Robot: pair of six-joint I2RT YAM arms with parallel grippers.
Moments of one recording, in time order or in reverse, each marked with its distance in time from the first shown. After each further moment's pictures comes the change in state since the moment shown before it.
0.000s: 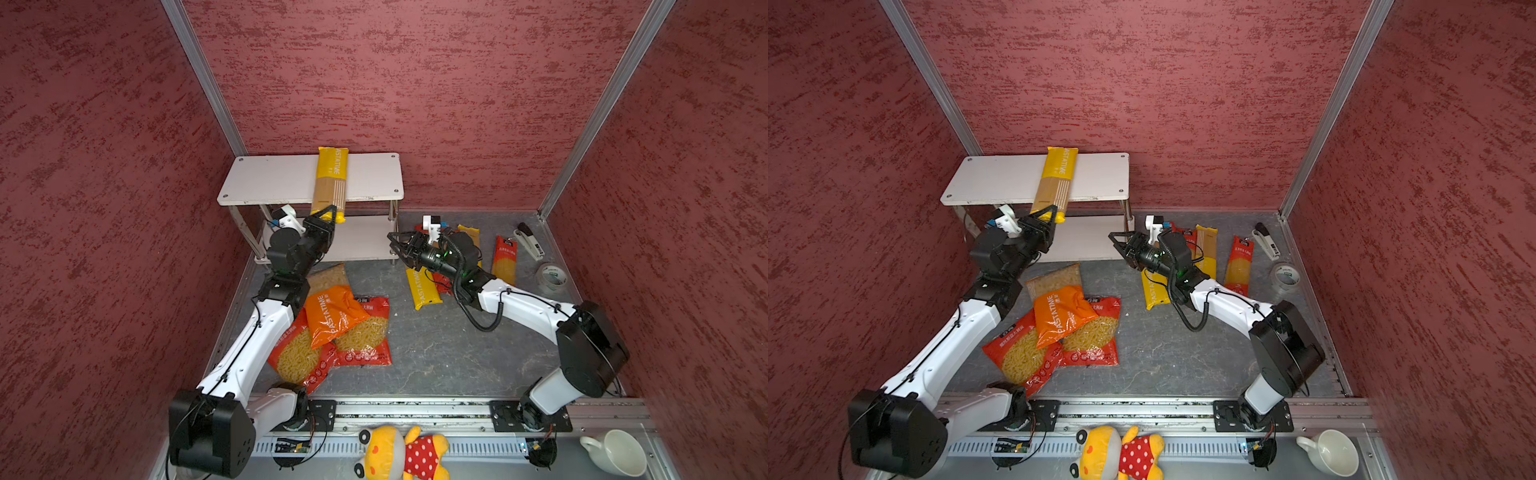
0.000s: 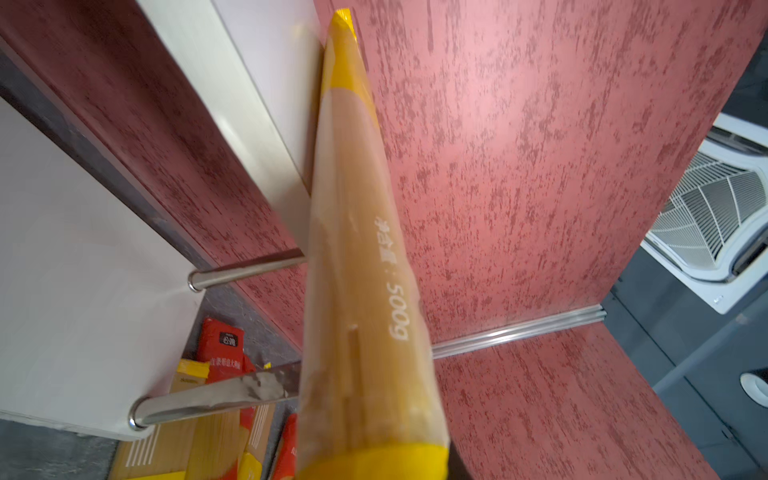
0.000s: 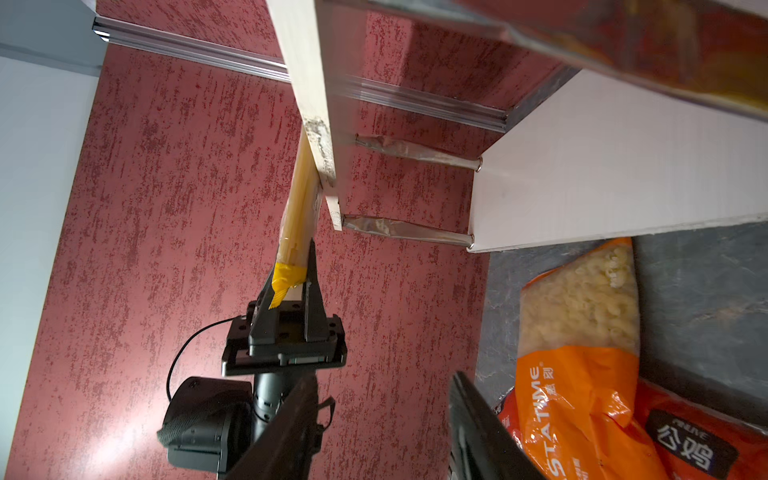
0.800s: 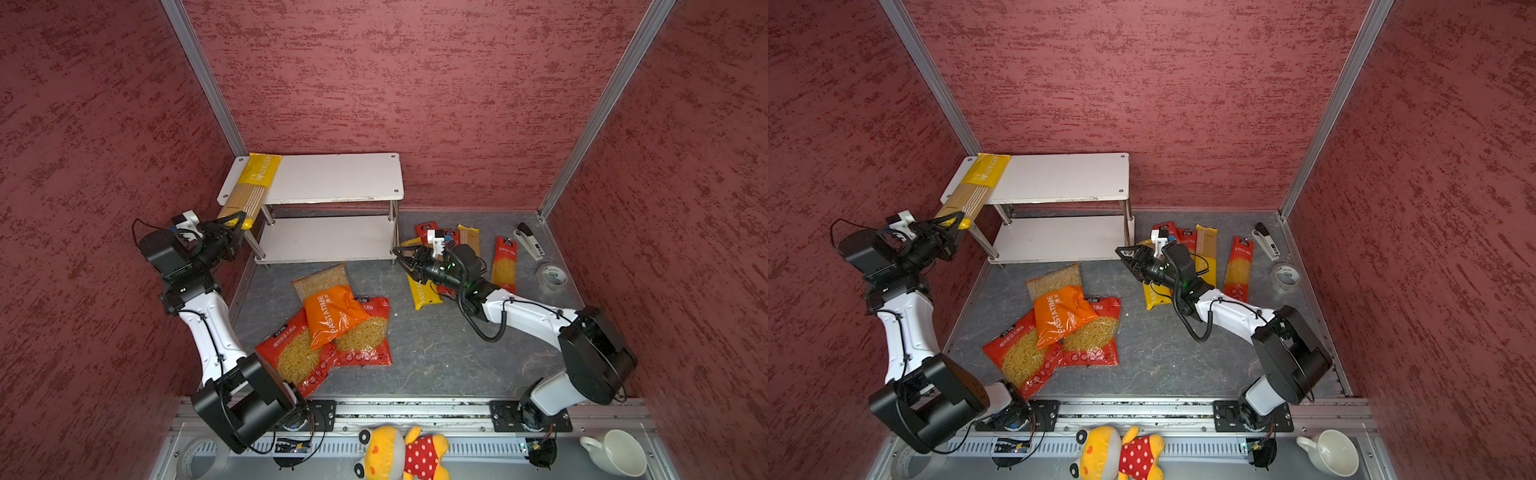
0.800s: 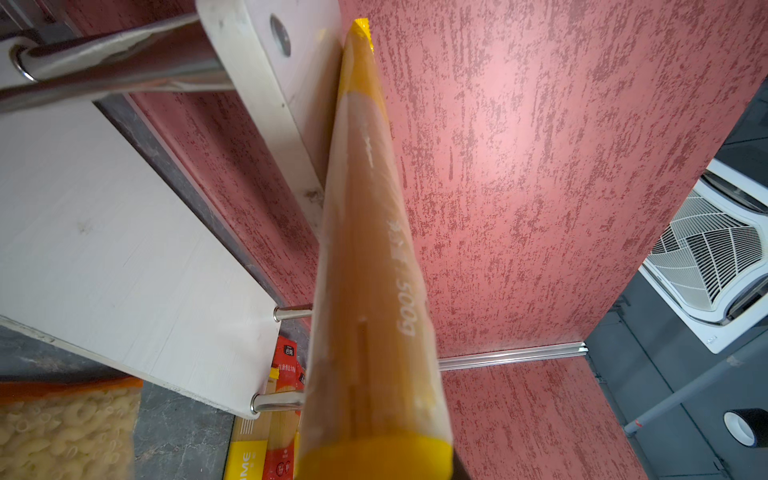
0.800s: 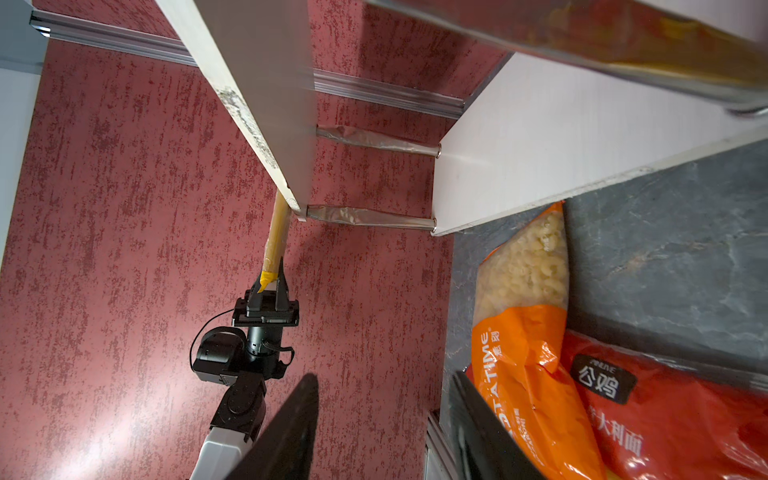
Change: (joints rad) left arm 0.803 0.142 0.204 -0.160 0.835 0.028; right arm 0.000 -0.046 -0.149 0.014 0.007 -0.005
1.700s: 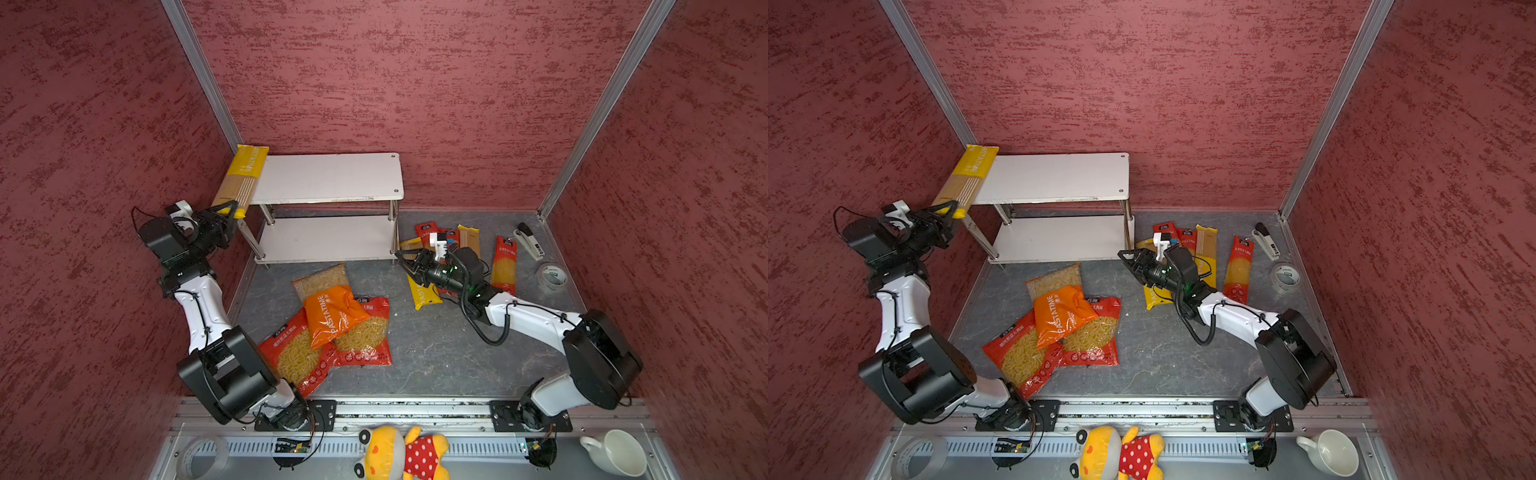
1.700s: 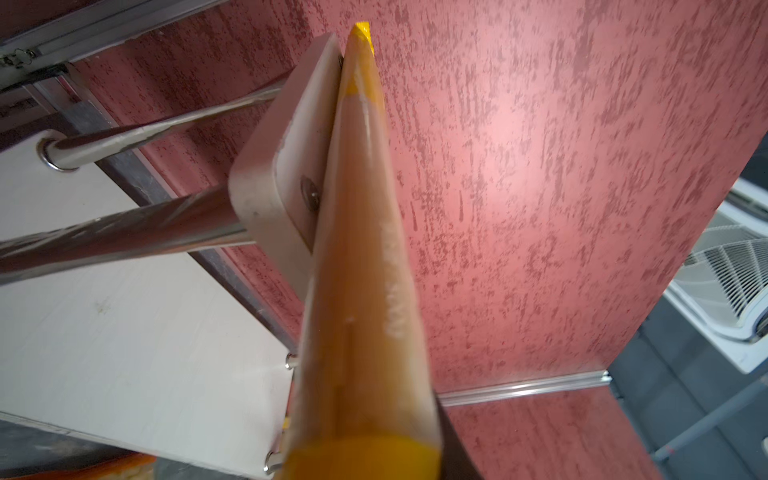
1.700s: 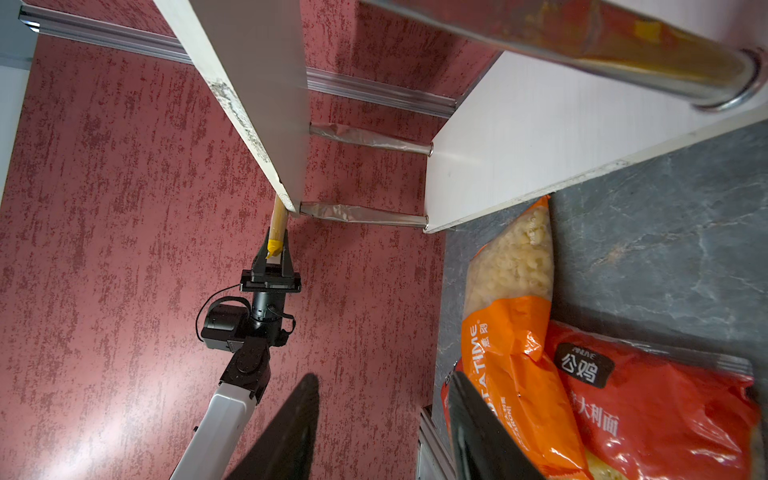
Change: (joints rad) left arm -0.023 0.152 0.071 0.102 -0.092 0.022; right arm 0.000 -0.026 -0.029 -0.008 0.005 -0.014
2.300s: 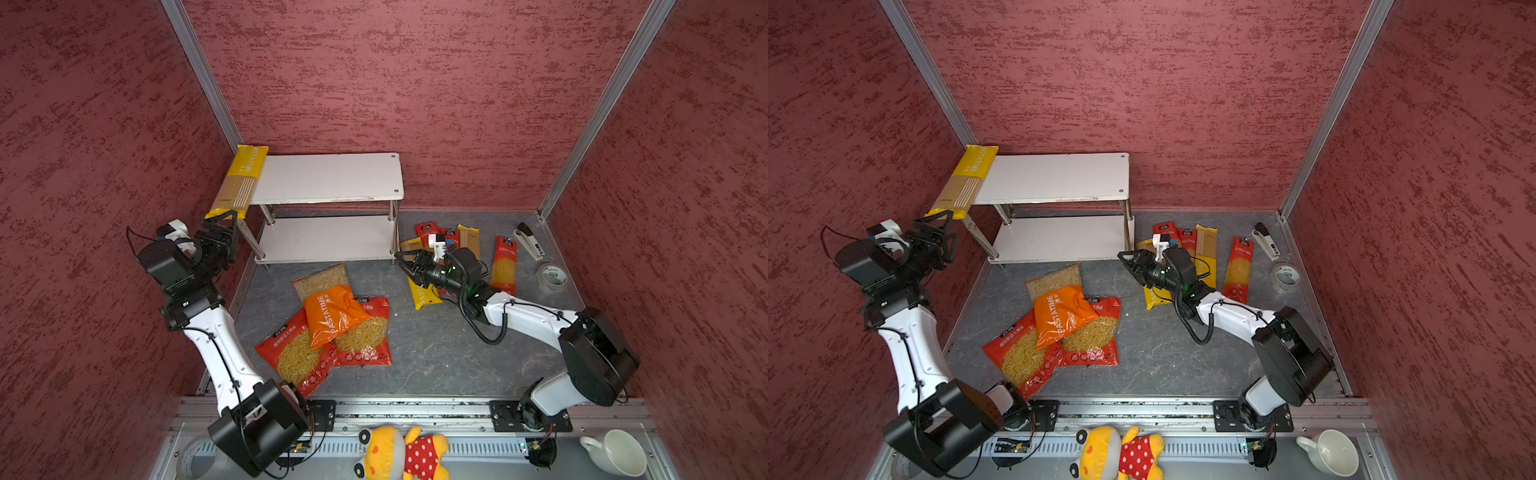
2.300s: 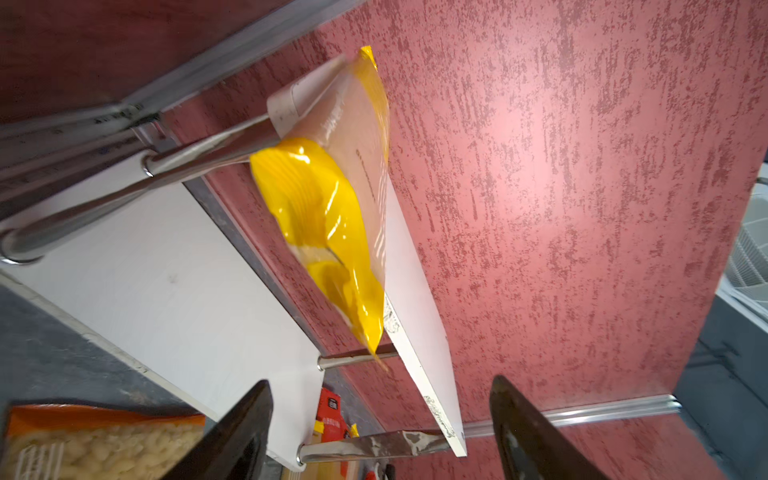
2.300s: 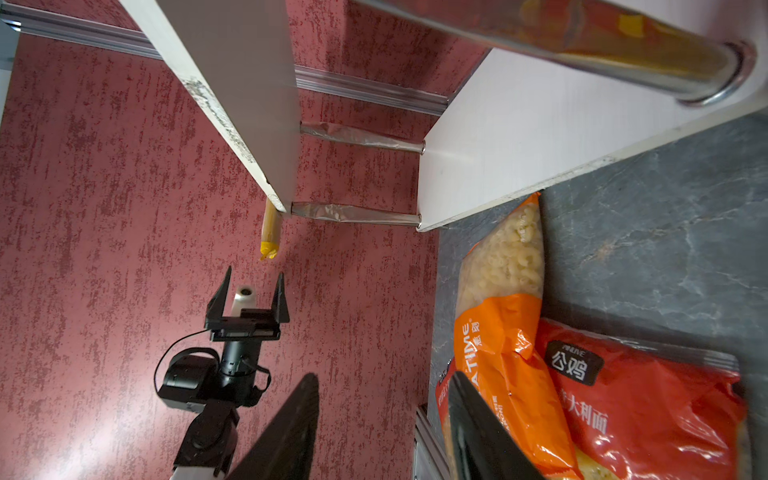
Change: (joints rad) left arm 0.034 -0.364 -0.123 -0.350 -0.153 0.211; right arm 0.000 0.027 0.001 0.000 -0.001 0.000
